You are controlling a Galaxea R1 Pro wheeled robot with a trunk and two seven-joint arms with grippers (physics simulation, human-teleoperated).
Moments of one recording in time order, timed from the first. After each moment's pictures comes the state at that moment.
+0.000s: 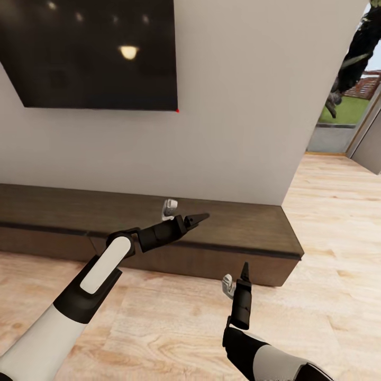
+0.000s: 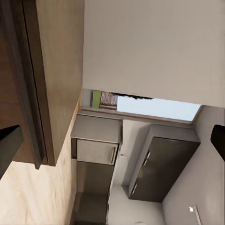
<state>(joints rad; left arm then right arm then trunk) -0.75 0.13 -0.50 -1.44 1.39 0.67 -0.08 -0.69 0.17 0.73 -0.11 0.56 0.53 -1.13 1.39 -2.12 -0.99</state>
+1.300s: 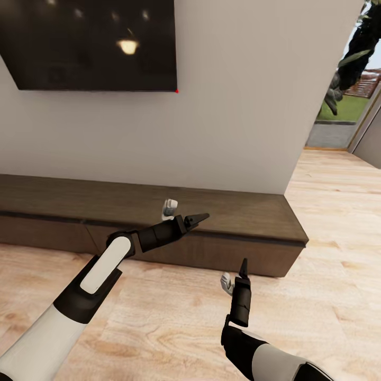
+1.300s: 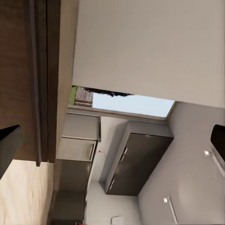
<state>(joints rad) -0.75 0.13 -0.50 -1.44 1.39 0.67 -0.08 -0.69 0.17 0.73 -0.12 0.57 0.61 -1.24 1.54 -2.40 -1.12</state>
